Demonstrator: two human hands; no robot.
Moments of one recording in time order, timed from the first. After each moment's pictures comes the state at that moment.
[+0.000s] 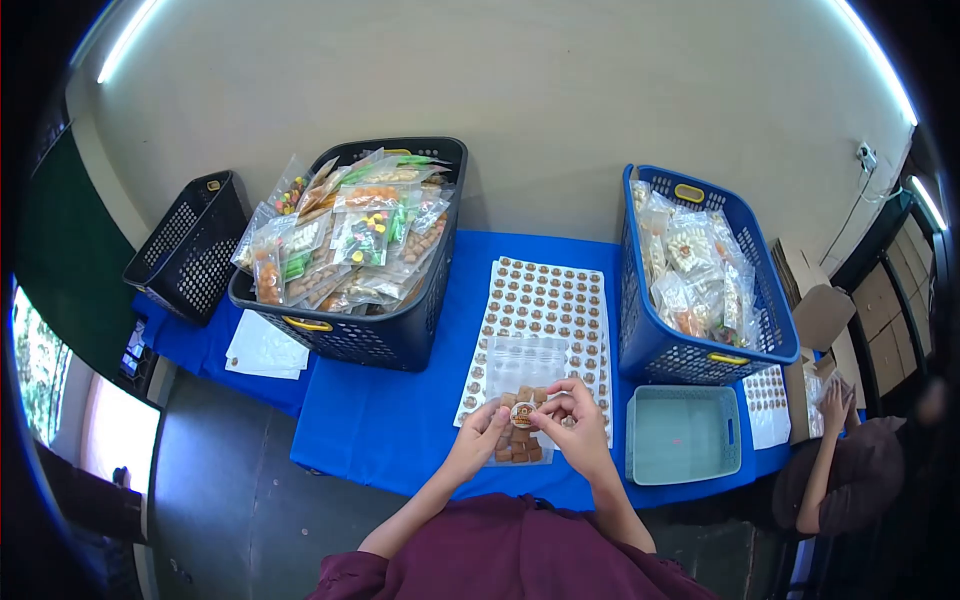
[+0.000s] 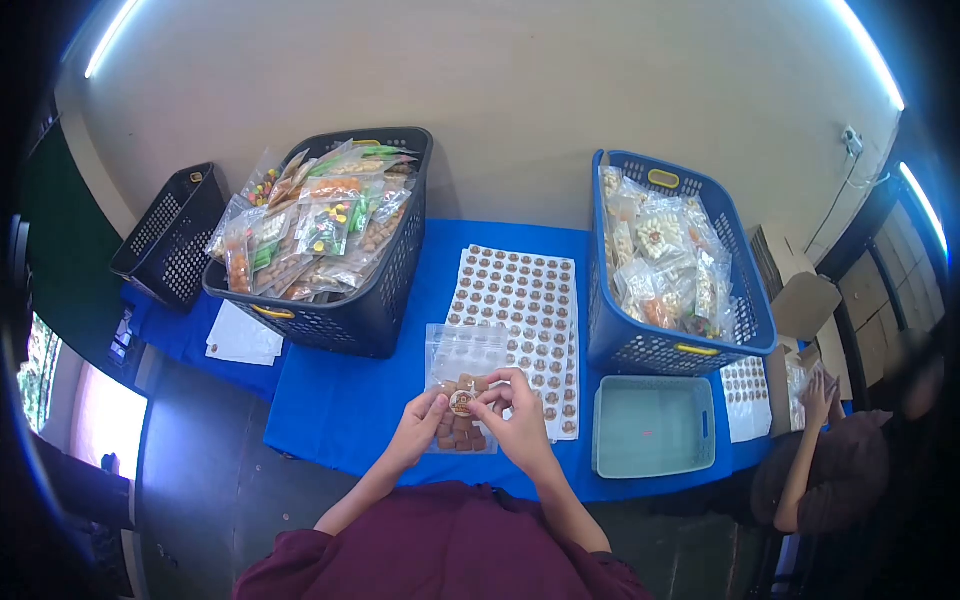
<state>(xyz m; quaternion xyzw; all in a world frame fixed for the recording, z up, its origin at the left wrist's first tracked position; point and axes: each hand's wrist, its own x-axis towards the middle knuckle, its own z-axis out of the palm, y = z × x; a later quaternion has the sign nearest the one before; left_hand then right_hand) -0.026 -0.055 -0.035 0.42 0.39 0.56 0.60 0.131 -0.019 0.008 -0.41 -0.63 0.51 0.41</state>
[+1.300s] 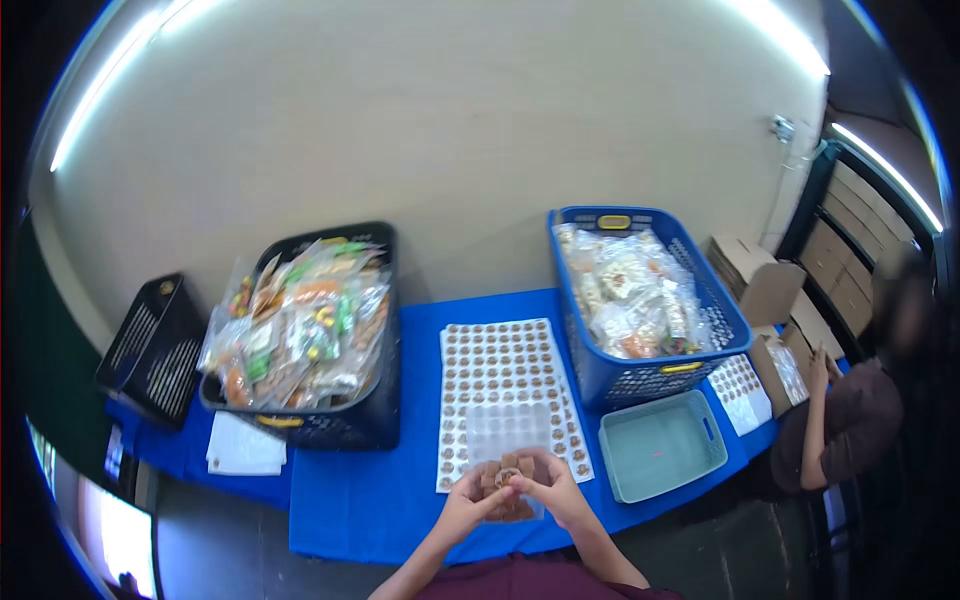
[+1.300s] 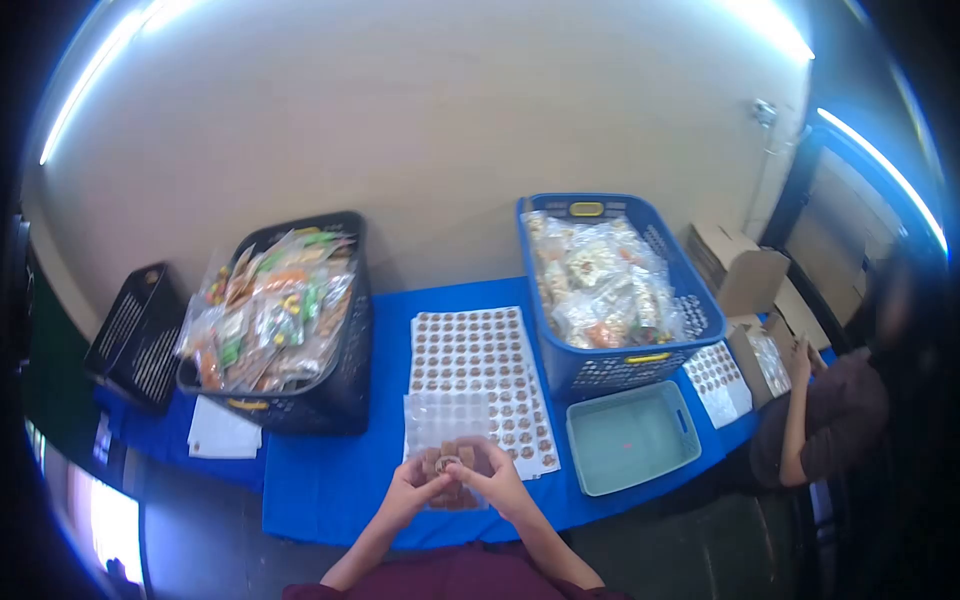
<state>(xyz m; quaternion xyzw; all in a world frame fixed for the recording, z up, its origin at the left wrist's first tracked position) -0.022 -0.062 -0.013 0.42 0.36 0.46 0.70 0.133 -0.050 0.011 -0.36 -0.44 0.65 0.51</state>
